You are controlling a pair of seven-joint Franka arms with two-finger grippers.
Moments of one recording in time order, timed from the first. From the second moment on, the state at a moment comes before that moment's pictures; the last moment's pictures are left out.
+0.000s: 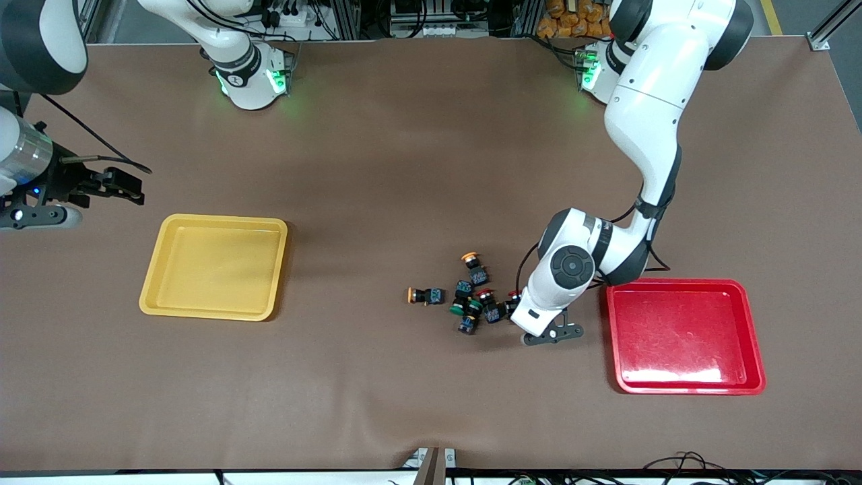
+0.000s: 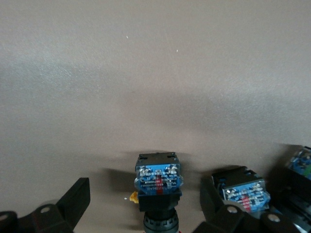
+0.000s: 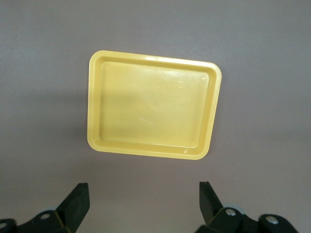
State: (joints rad) left arm -0.38 0.85 -0.08 -1.43 0.05 2.33 -0.63; right arm -0.02 0.02 0.01 -1.73 -0.02 1.65 -0.05
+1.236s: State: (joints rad) left arm -0.39 0.86 -0.03 -1.38 0.05 2.33 -0.63; right arm 0.01 0.09 0.03 -1.73 0.25 1.66 0.46
